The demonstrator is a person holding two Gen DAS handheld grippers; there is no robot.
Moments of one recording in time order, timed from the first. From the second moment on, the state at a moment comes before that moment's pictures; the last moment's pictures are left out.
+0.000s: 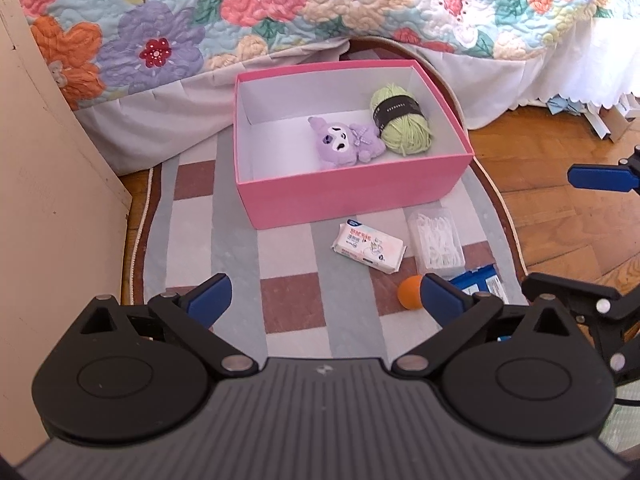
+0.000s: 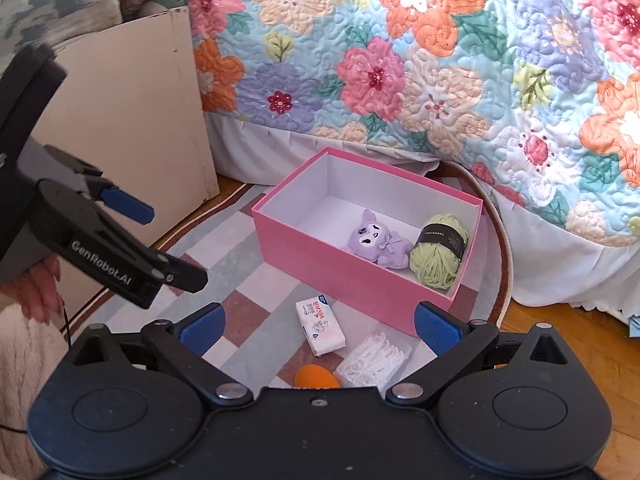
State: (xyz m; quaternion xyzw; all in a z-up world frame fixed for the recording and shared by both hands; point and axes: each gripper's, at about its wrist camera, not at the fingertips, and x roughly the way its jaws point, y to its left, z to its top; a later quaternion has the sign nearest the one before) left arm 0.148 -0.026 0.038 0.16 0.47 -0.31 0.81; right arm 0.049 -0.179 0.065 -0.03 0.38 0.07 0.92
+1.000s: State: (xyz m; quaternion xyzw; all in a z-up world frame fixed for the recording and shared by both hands) left arm 0.131 -0.045 -0.043 0.08 0.54 -0.34 0.77; right arm 0.027 -0.188 -0.034 0.00 0.47 0.02 0.88
